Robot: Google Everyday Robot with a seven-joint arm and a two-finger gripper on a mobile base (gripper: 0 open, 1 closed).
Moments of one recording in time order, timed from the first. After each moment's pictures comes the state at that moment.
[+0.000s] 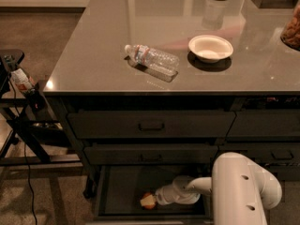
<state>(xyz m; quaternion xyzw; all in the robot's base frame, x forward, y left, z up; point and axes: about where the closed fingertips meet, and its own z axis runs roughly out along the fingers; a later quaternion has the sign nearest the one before) 0.505 -0.011 0.136 -0.19 0.92 0.32 0.13</state>
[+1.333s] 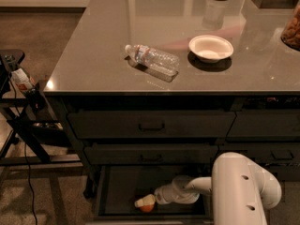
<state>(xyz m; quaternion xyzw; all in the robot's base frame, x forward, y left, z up) 0.505 -0.010 0.136 -0.19 0.92 0.32 0.13</state>
